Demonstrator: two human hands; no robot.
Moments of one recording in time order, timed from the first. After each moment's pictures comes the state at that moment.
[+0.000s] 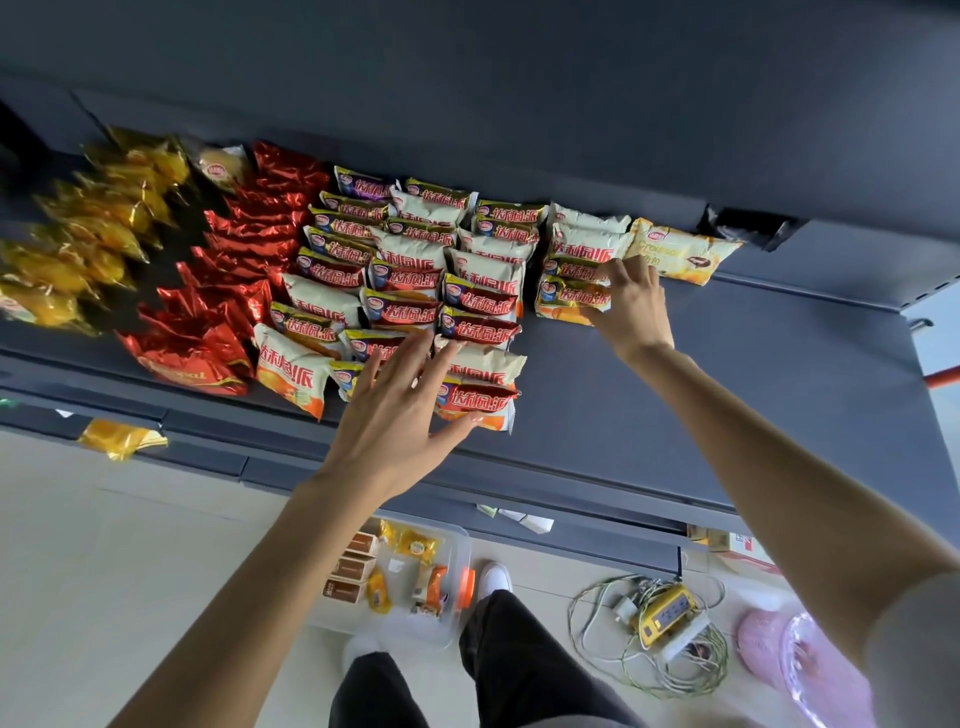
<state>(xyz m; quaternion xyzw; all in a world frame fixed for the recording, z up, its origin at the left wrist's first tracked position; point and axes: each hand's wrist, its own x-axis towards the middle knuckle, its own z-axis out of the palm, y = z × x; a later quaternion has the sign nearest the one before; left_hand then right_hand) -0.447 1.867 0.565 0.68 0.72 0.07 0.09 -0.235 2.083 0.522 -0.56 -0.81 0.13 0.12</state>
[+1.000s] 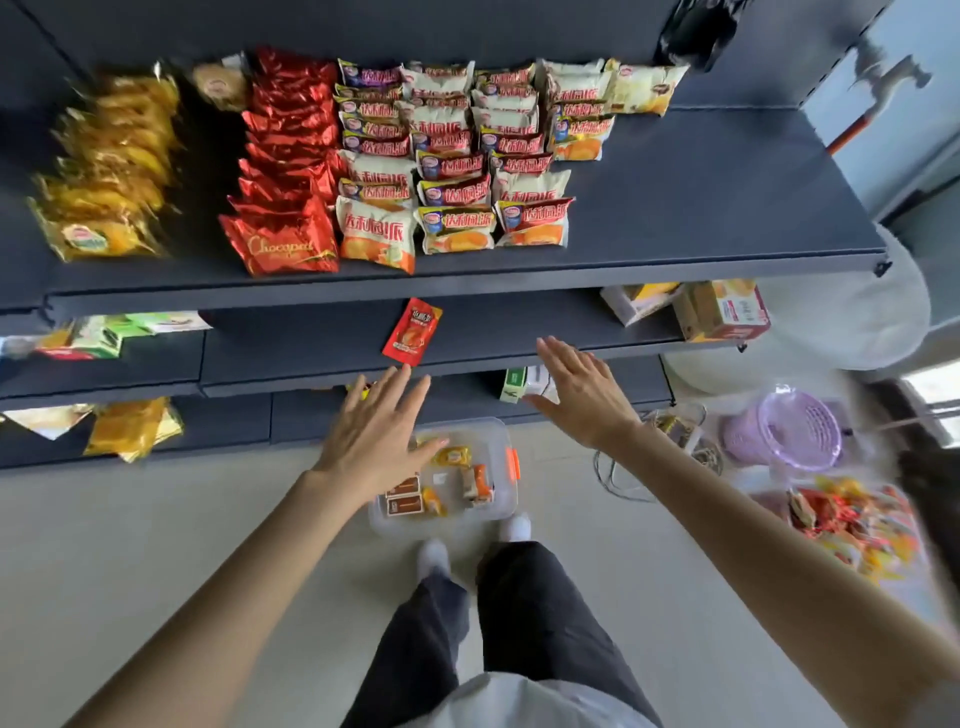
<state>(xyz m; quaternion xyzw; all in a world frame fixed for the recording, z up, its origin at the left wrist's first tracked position) -0.582 1.641 0.521 0.77 0.60 -0.08 0.18 -0.323 1.696 0.506 -0.57 -0.80 0.18 -0.08</state>
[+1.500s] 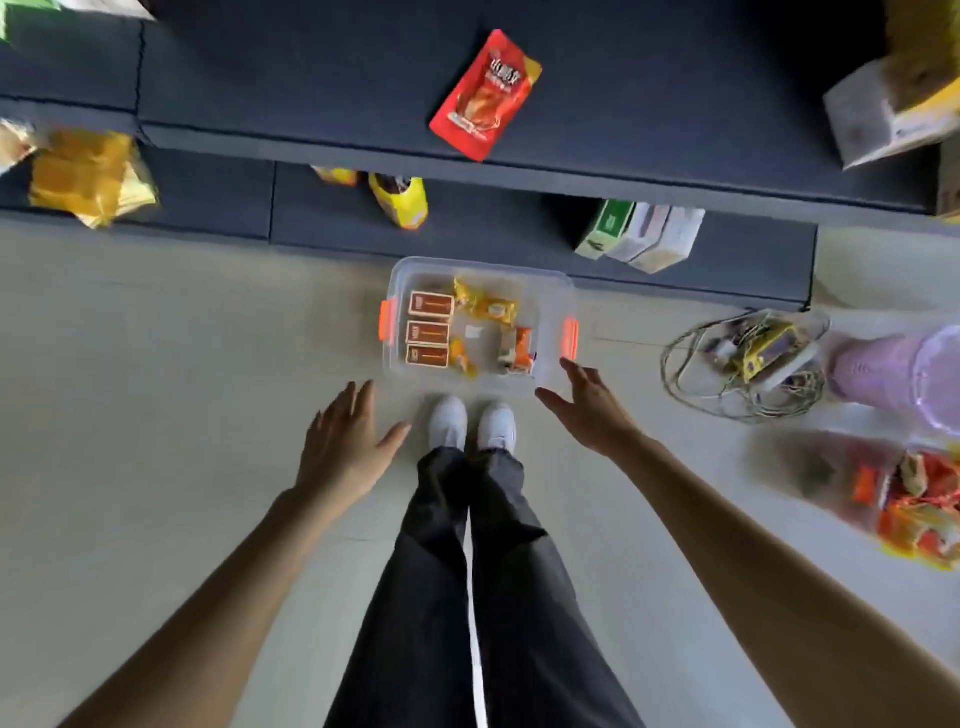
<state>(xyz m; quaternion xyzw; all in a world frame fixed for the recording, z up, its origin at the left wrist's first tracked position) -0.617 1.512 0.264 0.49 0.77 -0.13 0.38 -0.362 1.616 0.242 -0.61 -0.62 0.45 -0.20</state>
